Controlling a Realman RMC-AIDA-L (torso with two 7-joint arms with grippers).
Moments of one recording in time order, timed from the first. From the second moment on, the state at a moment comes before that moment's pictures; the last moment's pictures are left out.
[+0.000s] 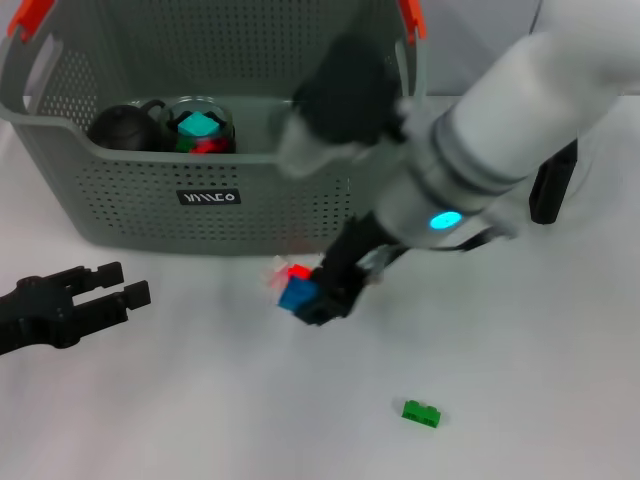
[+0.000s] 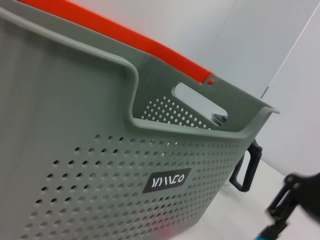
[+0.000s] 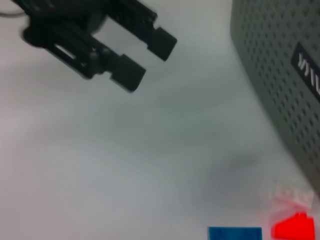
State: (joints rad) left arm -0.34 -2.07 0.27 0.69 2.17 1.69 -1.46; right arm 0.96 2.10 -1.72 -1.00 -2.27 -1.30 2.49
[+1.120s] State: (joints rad) left arm -0.35 -2.07 0.28 0.68 2.18 1.67 -1.47; right arm 0.86 2.08 -0.90 -1.22 -1.60 -1.41 2.03
